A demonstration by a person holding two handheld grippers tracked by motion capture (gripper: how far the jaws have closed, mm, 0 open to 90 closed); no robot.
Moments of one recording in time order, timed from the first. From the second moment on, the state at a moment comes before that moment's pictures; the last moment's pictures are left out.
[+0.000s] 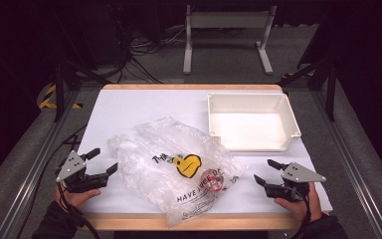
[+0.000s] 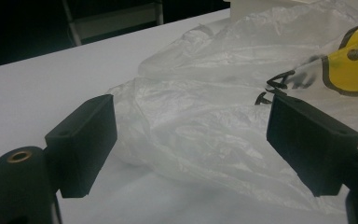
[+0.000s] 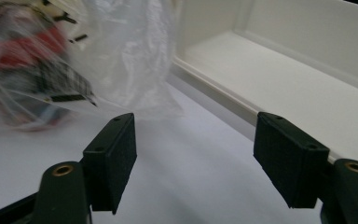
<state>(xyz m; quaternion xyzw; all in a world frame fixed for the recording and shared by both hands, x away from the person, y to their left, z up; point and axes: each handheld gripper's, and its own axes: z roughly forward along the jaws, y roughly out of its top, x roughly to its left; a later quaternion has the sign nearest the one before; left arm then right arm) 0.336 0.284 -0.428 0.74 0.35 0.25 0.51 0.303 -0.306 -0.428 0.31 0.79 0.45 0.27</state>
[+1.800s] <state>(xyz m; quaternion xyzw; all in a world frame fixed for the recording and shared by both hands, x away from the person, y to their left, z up) 0.386 0.259 -0.454 0.85 0.36 0.17 0.35 0.330 -0.255 -0.441 0.32 0.83 0.40 0.21</state>
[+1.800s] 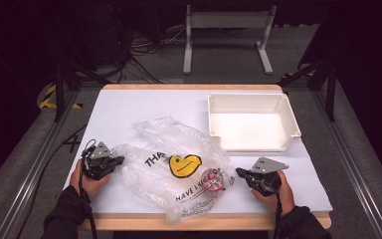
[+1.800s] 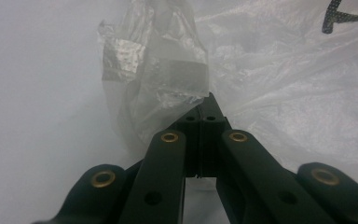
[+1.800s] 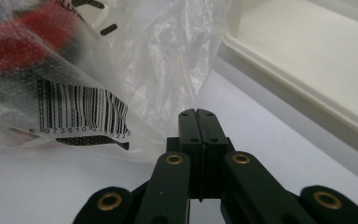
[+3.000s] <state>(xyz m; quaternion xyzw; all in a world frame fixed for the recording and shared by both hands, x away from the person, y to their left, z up) 0.336 0.306 -0.410 0.75 0.41 0.22 0.47 0.338 -0.260 -0.401 0.31 0.79 0.45 0.27</state>
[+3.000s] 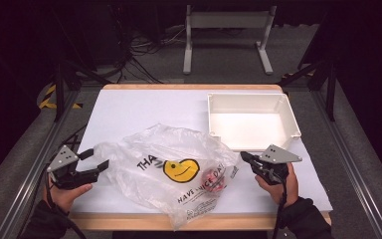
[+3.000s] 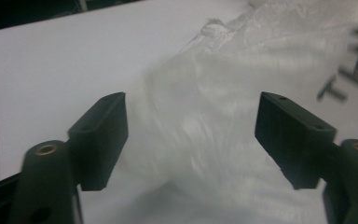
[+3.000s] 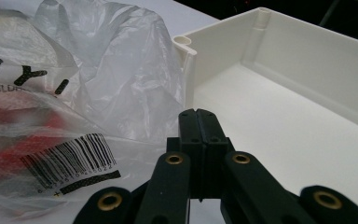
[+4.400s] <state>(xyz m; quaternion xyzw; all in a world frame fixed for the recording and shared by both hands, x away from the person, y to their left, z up) 0.452 0.200 -0.440 0.86 0.39 0.11 0.31 0.347 -0.254 -0.417 0.33 0.82 0.43 0.18</state>
